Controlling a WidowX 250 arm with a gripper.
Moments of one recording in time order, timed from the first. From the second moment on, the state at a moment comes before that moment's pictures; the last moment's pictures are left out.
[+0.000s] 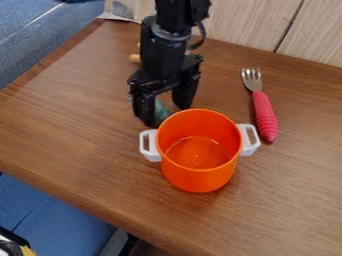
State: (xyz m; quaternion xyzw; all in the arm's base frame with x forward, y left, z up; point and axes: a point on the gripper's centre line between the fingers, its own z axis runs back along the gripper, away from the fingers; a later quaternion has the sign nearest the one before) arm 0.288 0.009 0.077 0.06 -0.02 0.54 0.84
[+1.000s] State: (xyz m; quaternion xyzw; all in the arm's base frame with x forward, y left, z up) arm 0.297 0.006 0.114 0.04 -0.04 0.50 0.86
